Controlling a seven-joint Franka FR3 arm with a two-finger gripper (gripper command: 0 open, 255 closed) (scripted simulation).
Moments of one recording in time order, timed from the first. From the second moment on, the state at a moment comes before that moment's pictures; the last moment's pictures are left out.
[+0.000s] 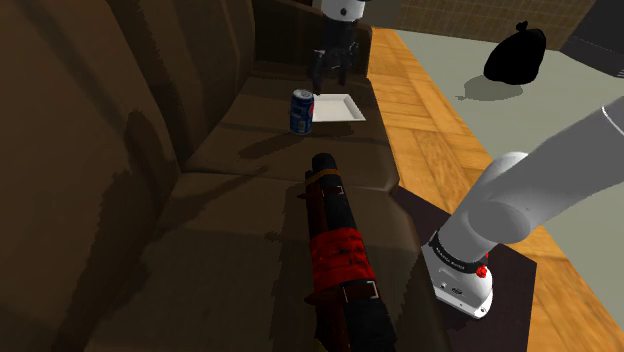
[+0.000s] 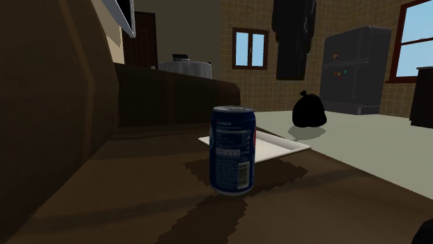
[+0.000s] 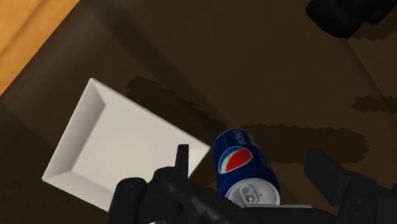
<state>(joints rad) -0.03 -0.34 0.10 -2.11 0.00 1.79 0.19</state>
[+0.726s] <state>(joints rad) -0.04 -0.10 0.11 -1.97 0.01 1.88 0.24</state>
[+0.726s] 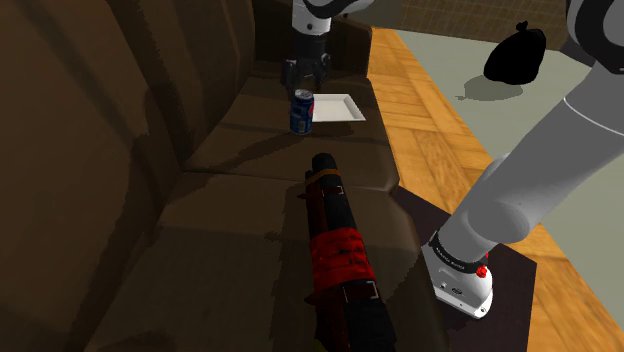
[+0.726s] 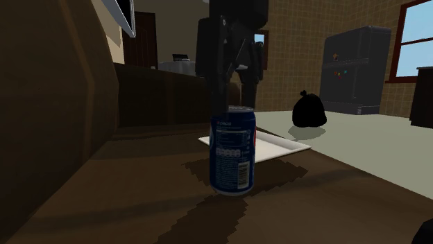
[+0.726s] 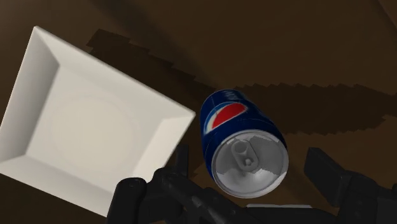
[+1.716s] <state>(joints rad) -0.03 -0.10 0.11 -2.00 0.01 1.91 0.25</state>
